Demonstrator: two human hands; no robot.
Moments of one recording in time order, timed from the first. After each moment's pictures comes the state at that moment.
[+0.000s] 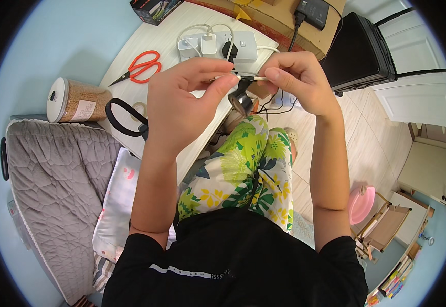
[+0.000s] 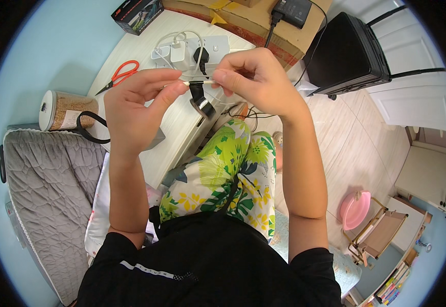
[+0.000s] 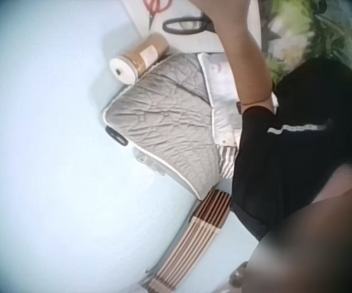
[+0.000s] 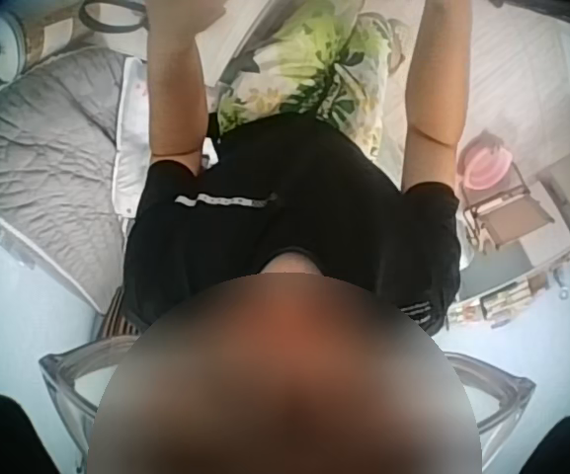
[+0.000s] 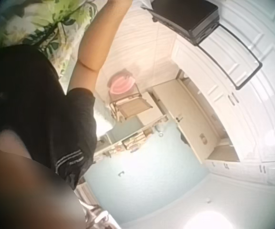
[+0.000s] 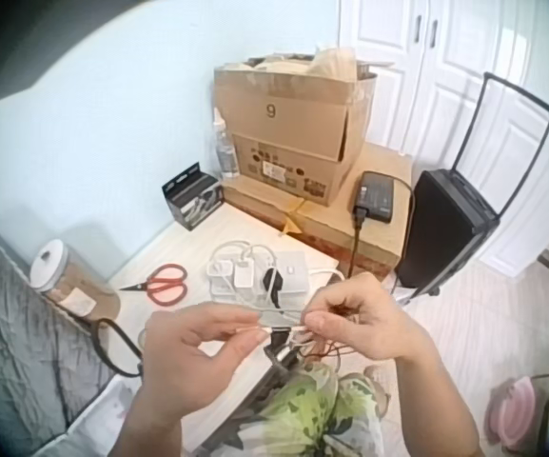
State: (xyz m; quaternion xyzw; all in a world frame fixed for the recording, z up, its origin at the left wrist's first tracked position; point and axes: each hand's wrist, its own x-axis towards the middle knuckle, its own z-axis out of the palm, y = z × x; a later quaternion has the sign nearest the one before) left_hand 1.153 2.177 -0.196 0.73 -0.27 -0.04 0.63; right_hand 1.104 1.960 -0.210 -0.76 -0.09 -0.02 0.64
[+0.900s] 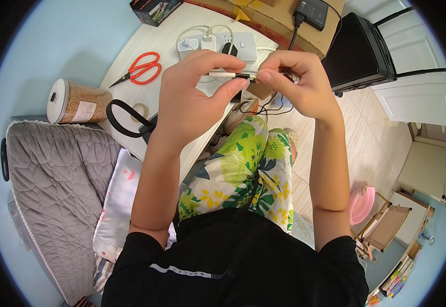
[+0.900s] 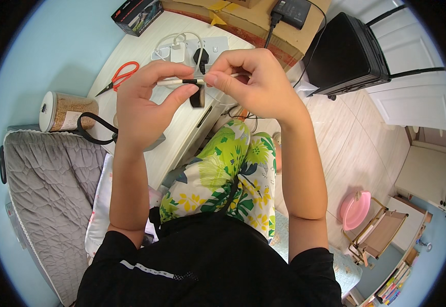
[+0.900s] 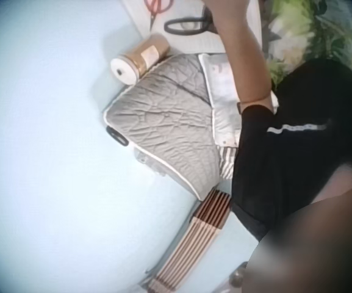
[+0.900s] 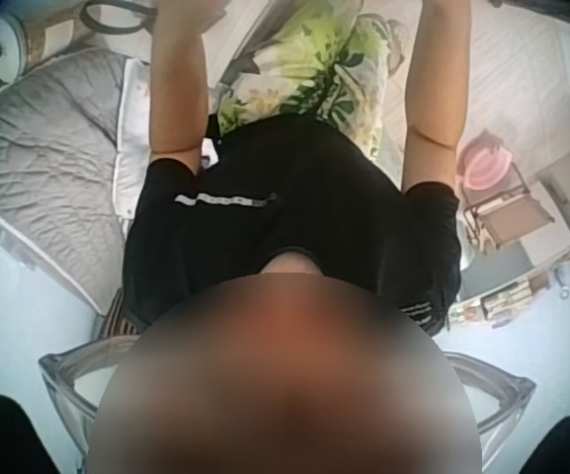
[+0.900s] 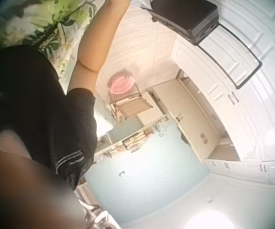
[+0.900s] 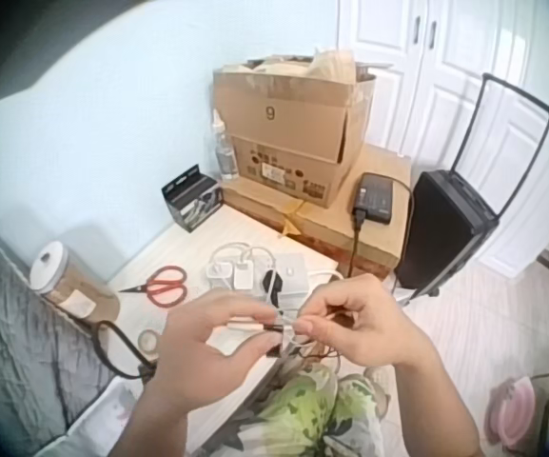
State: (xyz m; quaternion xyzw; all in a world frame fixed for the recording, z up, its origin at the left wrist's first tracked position) left_hand 1.169 2.169 -0.205 0.72 -0.39 0.02 0.57; right_hand 1.102 1.966 -0.203 -0.79 -0.08 -0.07 0.60
